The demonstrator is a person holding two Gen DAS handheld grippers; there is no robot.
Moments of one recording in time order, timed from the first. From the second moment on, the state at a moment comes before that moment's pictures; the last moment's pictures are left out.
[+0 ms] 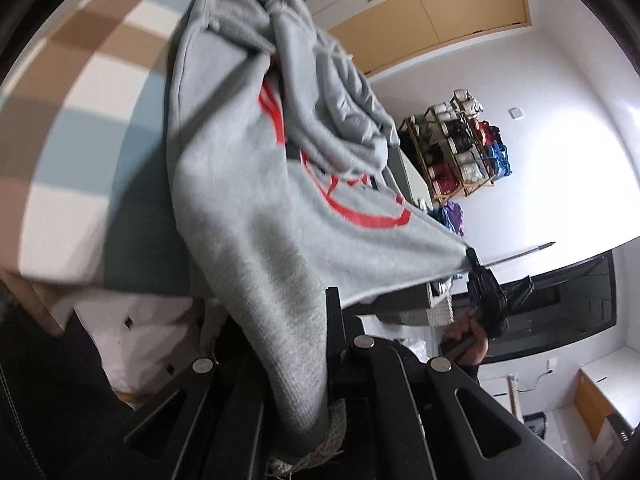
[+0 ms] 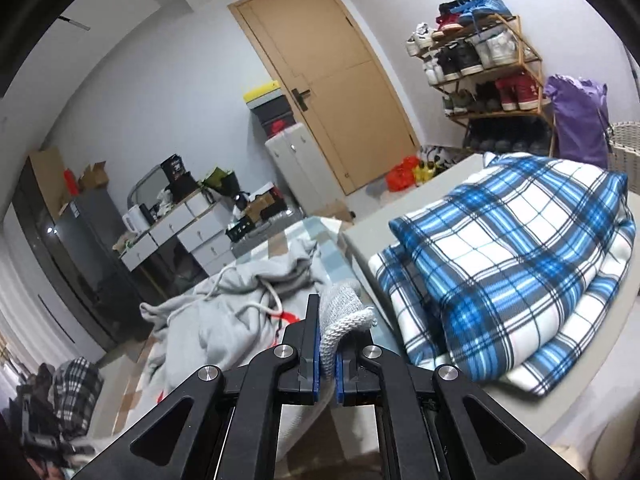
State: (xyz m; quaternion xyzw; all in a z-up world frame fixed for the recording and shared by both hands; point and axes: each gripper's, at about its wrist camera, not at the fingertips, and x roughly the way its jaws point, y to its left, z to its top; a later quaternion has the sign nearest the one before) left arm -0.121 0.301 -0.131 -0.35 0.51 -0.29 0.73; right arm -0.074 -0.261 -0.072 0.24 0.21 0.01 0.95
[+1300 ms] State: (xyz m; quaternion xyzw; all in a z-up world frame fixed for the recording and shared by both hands) left arm 0.266 0.380 -0.108 -0.40 0.57 -0.13 0.71; right arm 0.411 -0.208 -0.122 0.15 0.52 -0.04 0.84
